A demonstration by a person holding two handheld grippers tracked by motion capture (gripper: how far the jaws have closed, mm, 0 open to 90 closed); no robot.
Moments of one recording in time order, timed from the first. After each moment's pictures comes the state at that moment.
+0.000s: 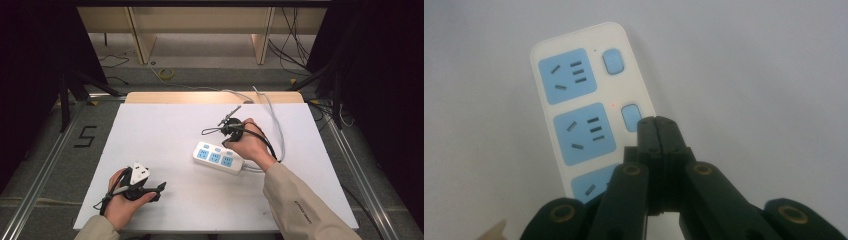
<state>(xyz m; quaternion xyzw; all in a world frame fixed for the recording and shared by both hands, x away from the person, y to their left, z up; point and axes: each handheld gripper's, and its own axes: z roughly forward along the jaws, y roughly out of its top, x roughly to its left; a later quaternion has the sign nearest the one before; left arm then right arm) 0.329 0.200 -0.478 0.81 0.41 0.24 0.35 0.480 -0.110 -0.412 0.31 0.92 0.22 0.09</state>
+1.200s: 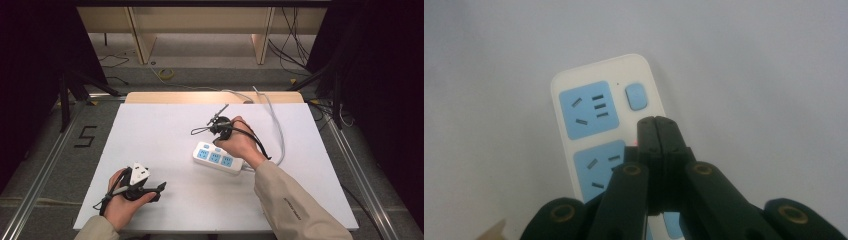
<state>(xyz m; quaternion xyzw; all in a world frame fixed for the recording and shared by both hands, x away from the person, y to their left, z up) 0.328 0.200 -0.477 0.80 0.41 0.24 0.36 0.485 -0.081 -0.410 0.30 0.92 0.22 0.10</state>
